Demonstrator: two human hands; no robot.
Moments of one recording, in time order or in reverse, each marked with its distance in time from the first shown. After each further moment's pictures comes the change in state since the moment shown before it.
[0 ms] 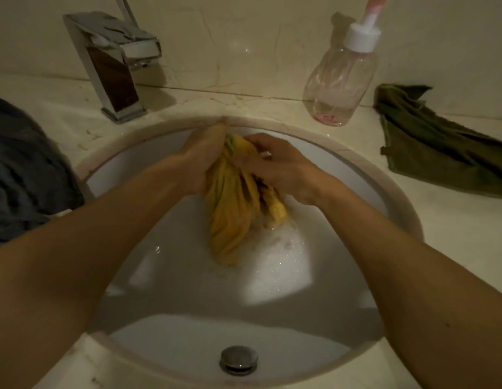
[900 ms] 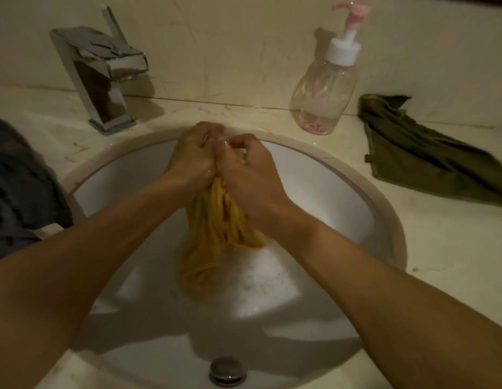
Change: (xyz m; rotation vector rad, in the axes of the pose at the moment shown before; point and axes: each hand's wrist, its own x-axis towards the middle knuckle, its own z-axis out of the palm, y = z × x) left_hand -0.011 -0.005 0.001 0.331 0.143 0.462; right_hand -0.012 -0.028 0.042 0.208 0.330 0.024
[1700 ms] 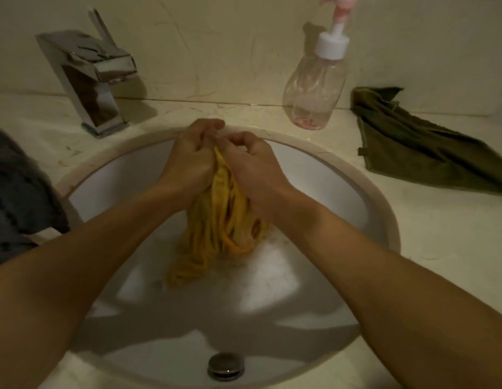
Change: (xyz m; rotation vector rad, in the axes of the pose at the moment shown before) left_hand -0.007 0.000 0.002 0.019 -0.030 0.107; right_hand 0.000 -0.006 -0.009 0.154 -0.032 0.124
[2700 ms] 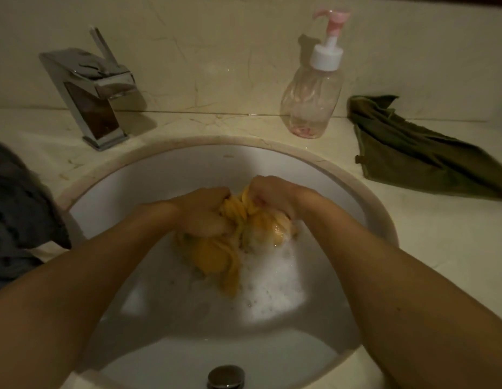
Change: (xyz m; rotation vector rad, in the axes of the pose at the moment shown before) left_hand -0.001 -0.025 -0.007 0.787 -0.799 -0.070; right_hand 0.046 0.032 -0.054 -0.894 -0.339 0.293
